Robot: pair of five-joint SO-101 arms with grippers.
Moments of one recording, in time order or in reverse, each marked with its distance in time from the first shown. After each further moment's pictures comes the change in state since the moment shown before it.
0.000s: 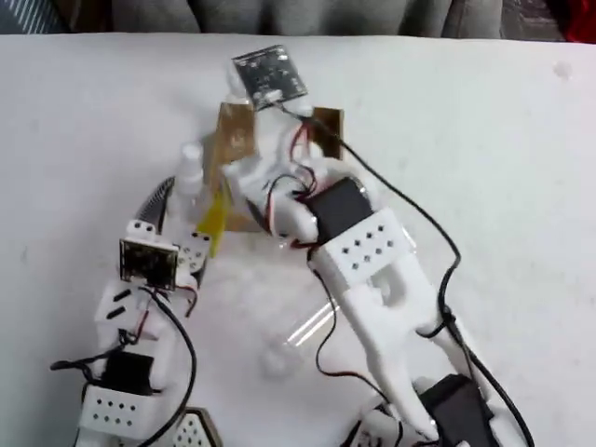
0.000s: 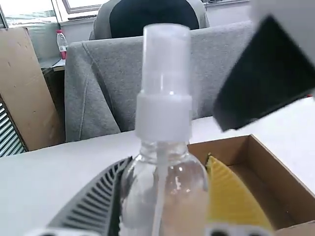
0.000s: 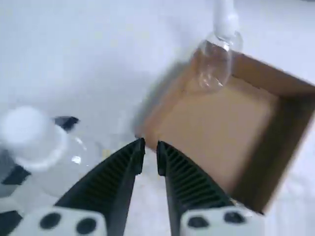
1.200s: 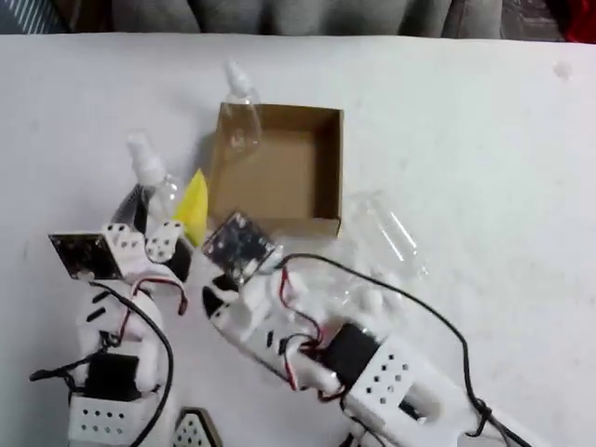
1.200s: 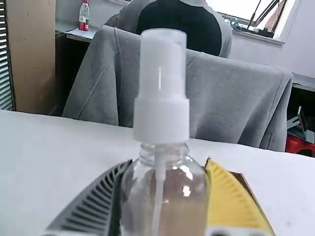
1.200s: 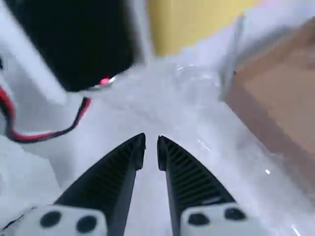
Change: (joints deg) left arm -4.3 0.0 -8.5 9.4 19.3; right arm -19.7 -37.2 55.5 -24.8 6.5
